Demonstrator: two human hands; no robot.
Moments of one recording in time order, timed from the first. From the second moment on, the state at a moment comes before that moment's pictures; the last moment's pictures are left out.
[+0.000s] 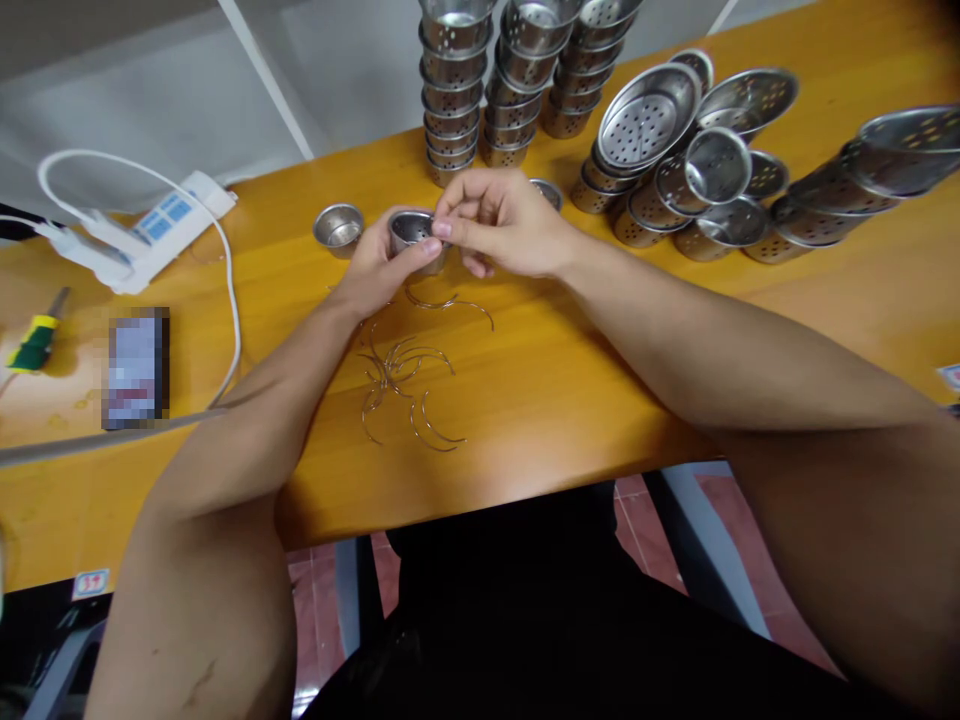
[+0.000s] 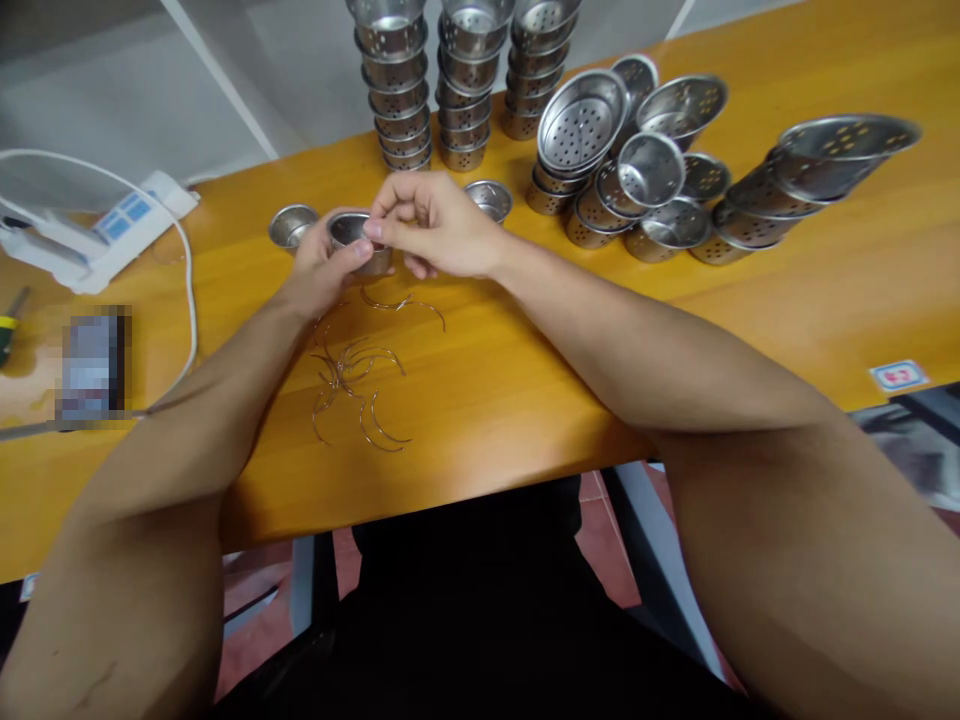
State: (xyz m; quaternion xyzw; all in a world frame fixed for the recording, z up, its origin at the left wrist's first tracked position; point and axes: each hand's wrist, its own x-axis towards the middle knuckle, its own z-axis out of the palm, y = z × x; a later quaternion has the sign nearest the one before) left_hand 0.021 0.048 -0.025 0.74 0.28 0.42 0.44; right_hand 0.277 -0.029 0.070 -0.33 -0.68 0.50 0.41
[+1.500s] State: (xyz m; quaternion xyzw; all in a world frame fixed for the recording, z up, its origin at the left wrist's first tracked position) left_hand 0.023 0.049 -0.013 0.77 0.35 0.46 0.28; right_hand 0.270 -0.033 0.045 -0.45 -0.75 0.24 0.42
